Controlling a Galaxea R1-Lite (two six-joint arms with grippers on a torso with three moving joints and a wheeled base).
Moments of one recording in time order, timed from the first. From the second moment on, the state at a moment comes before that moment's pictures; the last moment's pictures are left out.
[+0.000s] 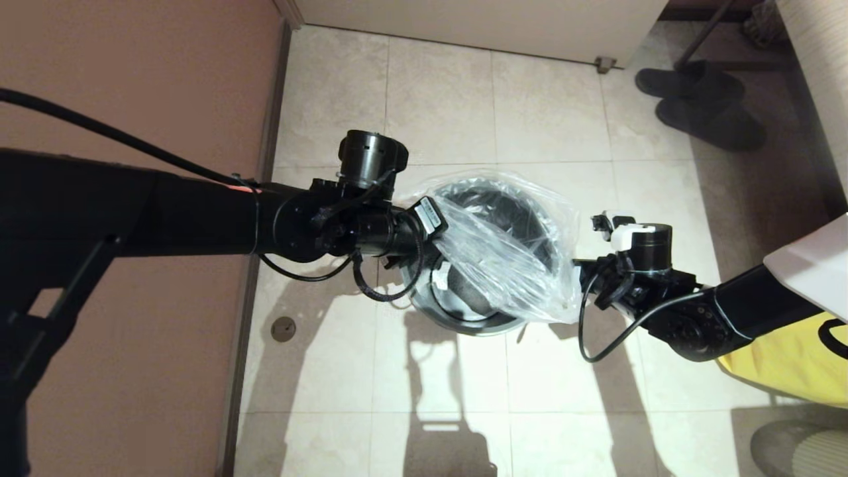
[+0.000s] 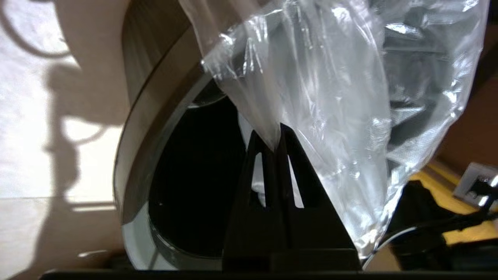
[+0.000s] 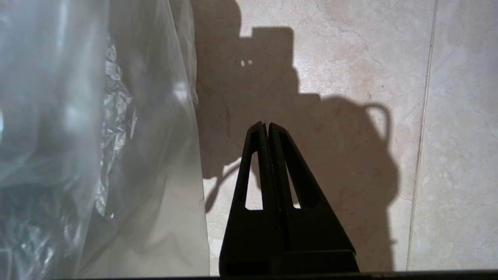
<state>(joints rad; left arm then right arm) -0.57 2.04 -1.61 0.03 0.05 -0.77 0.32 2.12 -1.08 -0.76 -0.27 0.16</state>
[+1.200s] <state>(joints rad) -0.57 1.78 -1.21 0.07 -0.02 -0.76 0.33 2.04 -0.97 -0.76 -0.27 0.19</state>
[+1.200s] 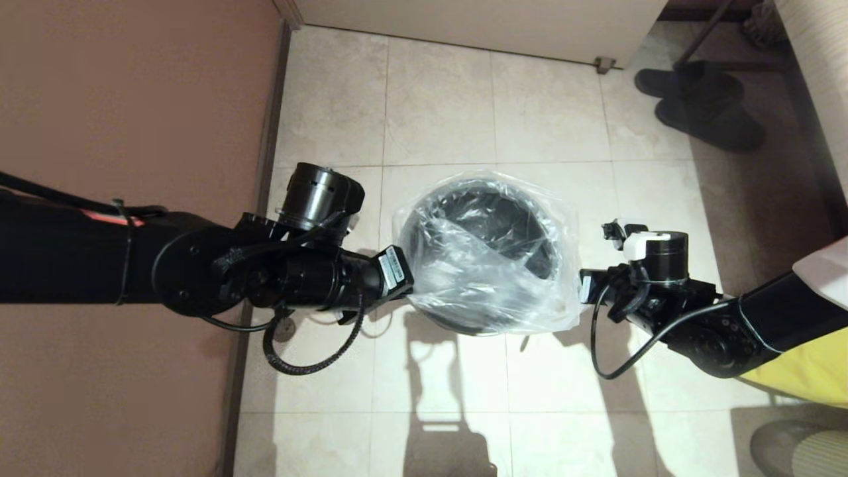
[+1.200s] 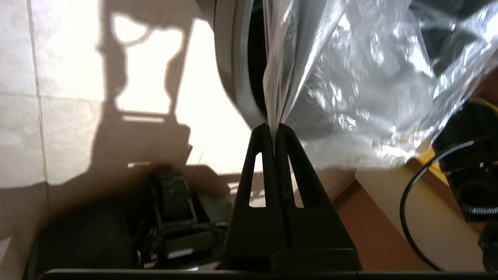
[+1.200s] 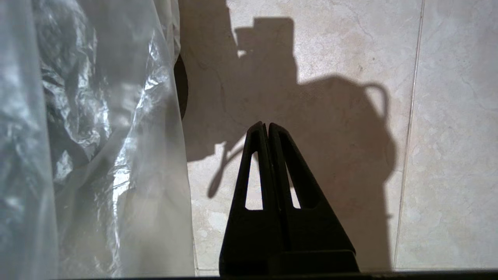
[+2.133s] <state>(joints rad) -0.55 1.72 -1.00 -0.08 -0.07 -0.76 0.36 2.03 -0.91 -0.76 -0.27 0.19</state>
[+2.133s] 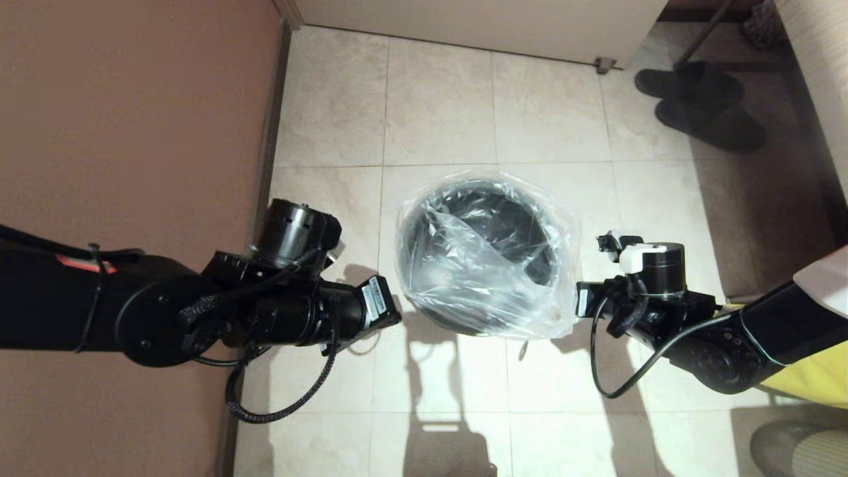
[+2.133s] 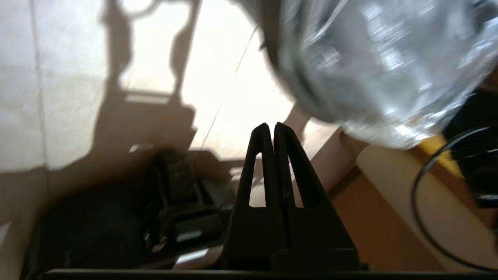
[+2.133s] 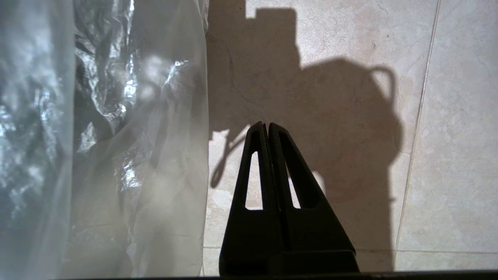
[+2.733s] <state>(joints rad) -0.50 1.67 -0.91 -0.23 -0.07 -0.76 0.35 2.04 -0.92 -0.76 -0.27 0.19</state>
